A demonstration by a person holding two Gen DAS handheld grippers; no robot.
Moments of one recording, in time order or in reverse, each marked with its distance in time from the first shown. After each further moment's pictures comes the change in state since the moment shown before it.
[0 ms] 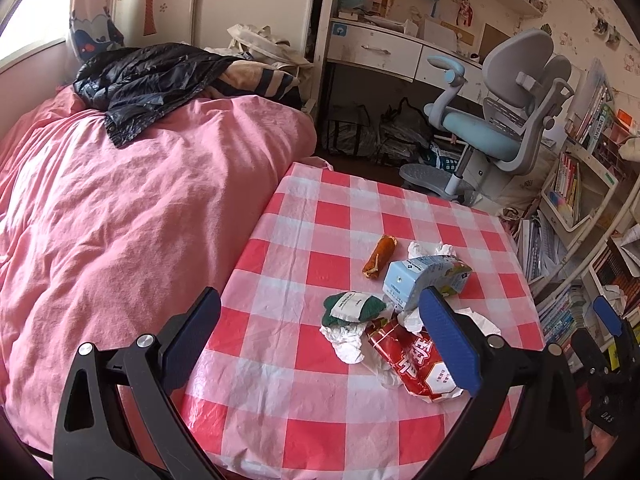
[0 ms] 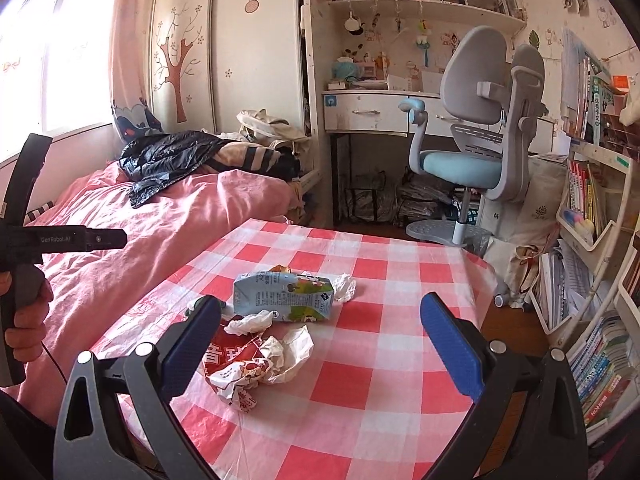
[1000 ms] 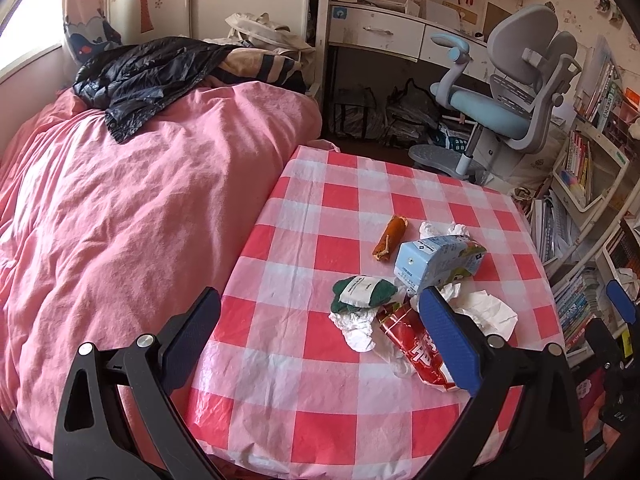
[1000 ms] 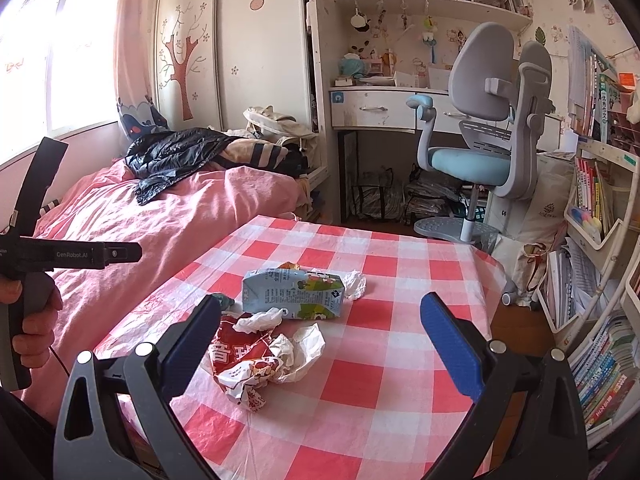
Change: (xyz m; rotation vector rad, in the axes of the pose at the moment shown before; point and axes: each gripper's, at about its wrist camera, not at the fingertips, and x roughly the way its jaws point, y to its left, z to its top) left arm 0.014 -0.004 -0.007 0.032 0.057 0.047; right arm 0.005 0.008 0.001 -0.003 0.017 0.020
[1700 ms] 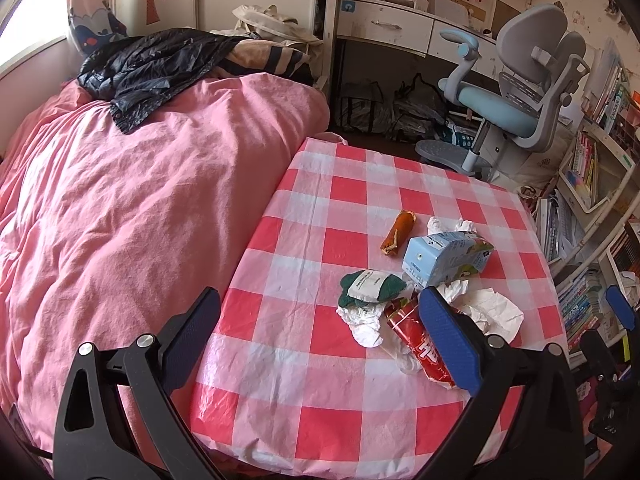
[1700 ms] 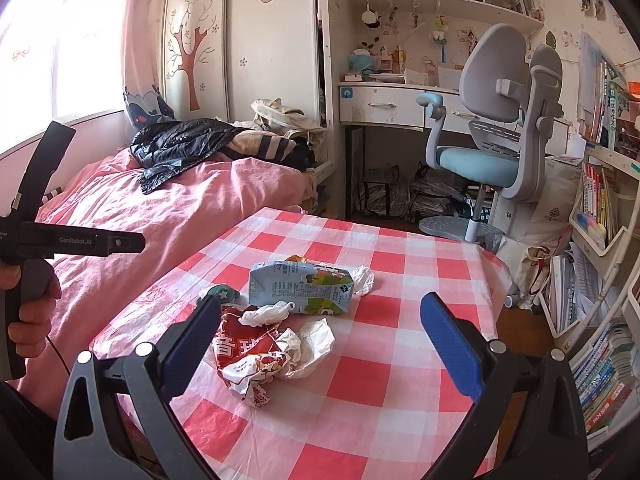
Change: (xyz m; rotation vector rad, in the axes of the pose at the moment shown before) left arm 0.004 0.003 0.000 -0.011 0.026 0.019; right arm 0.005 0.009 -0.003 -0.033 0.018 0.008
